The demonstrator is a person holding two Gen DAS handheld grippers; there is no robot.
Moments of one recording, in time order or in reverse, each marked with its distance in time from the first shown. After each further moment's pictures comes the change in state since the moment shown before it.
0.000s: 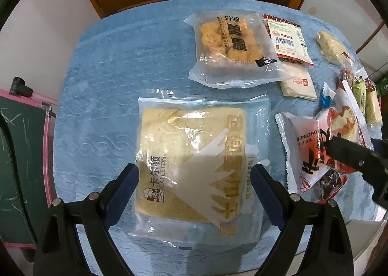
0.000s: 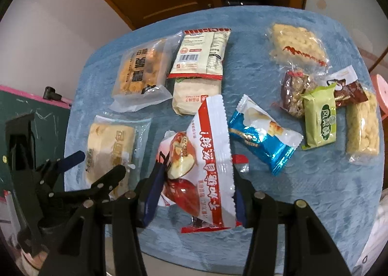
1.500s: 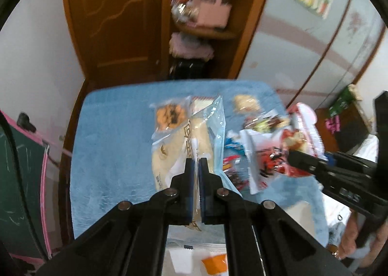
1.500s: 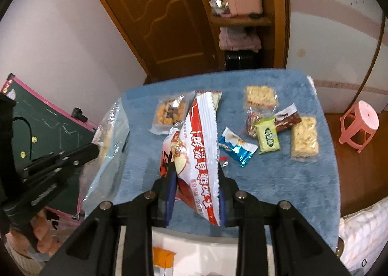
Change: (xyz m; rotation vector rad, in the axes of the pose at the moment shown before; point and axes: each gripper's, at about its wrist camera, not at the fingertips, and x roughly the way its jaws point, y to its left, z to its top) left arm -0.211 -0.011 -0.059 0.070 -0.381 -0.233; right arm -0.163 0.008 -0.065 -0.048 -0.315 0.011
